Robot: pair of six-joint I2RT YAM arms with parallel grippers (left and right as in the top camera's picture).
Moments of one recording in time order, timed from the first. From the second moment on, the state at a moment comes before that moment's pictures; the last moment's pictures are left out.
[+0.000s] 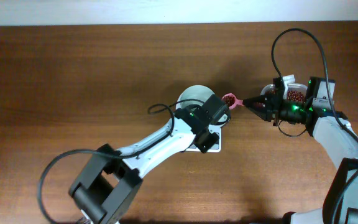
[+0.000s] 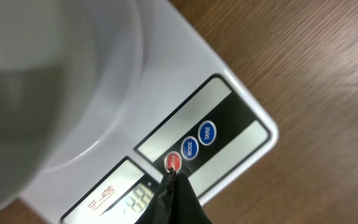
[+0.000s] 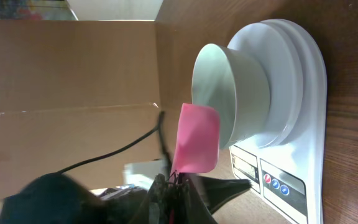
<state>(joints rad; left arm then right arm) -0.78 1.85 1.27 -0.69 -0.03 0.07 -0.18 1.63 0.90 -0.25 -1.25 0.57</state>
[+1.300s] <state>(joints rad) -0.36 1.30 1.23 -1.12 0.28 0.51 -0.19 1.63 0.90 -0.25 -1.25 0.57</state>
